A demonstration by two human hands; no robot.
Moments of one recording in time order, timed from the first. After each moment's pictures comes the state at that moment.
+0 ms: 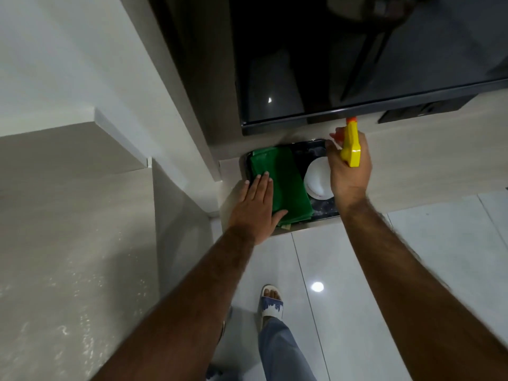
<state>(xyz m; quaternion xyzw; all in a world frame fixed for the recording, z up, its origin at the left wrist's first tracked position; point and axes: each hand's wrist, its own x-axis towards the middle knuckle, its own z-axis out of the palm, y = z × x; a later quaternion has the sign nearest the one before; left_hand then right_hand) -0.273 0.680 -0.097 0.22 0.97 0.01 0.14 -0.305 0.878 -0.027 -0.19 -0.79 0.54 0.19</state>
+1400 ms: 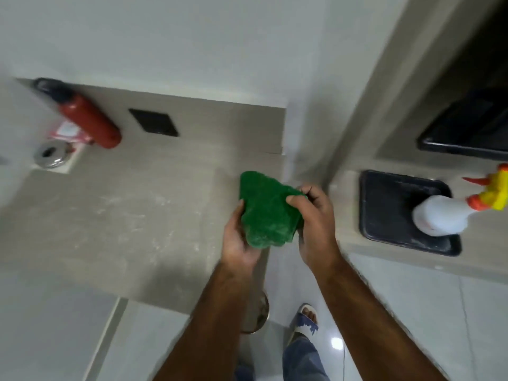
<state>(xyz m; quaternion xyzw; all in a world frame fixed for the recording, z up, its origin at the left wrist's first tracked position) -0.121 0.448 -0.002 -0.30 0.17 0.94 0.02 -0.161 0.573 0.068 -0.06 -0.59 0.79 -0.14</state>
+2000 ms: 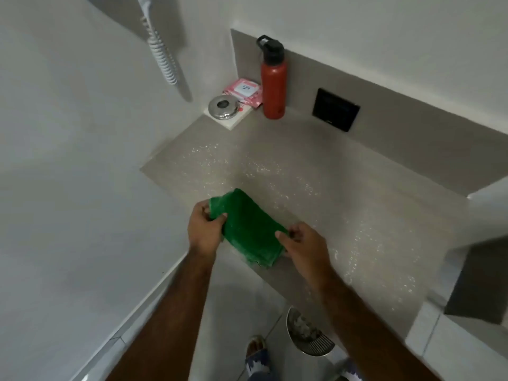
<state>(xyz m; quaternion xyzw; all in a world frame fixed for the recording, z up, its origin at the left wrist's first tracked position) 0.083 0.130 -0.037 -0.56 0.54 0.58 -0.24 -0.042 0.306 -0.045 0.13 -0.79 0.48 -0.35</state>
